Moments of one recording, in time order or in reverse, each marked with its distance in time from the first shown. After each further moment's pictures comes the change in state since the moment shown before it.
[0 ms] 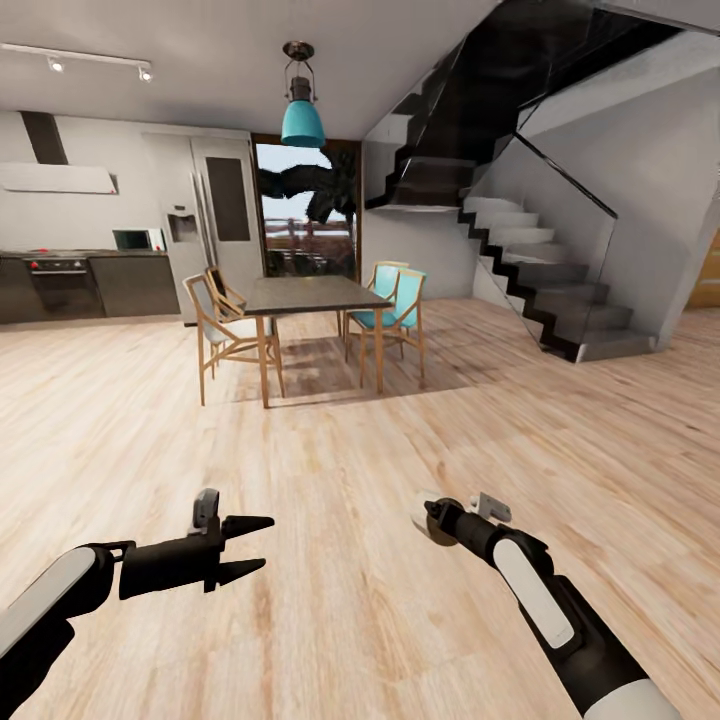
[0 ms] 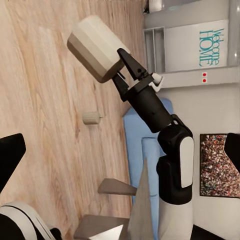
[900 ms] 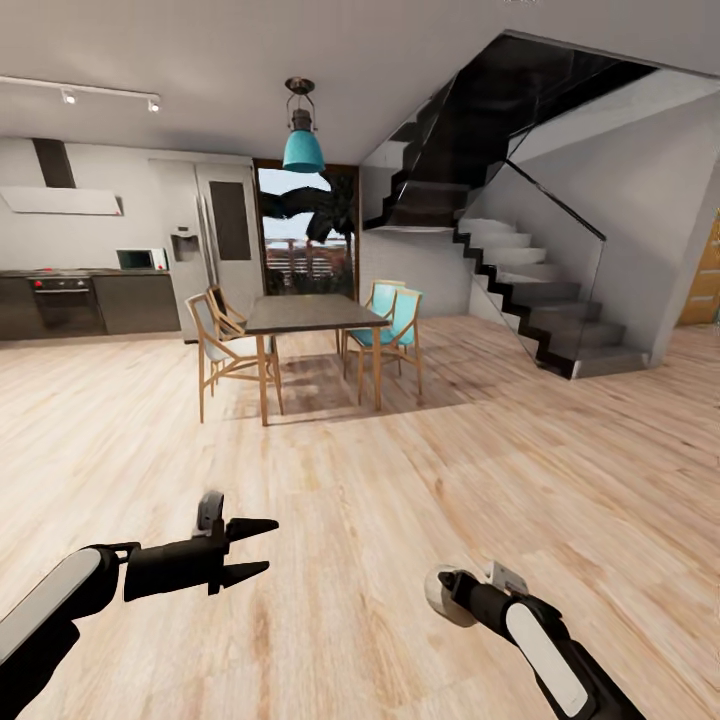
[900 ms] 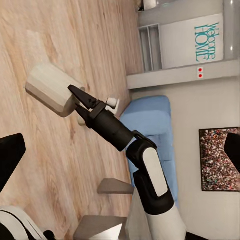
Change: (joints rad) left arm 0.000 -0.011 -0.011 0.000 -0.008 -0.001 0.002; right arm 0.126 -0.011 -0.017 0.166 -0.015 -0.028 0.041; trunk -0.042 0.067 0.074
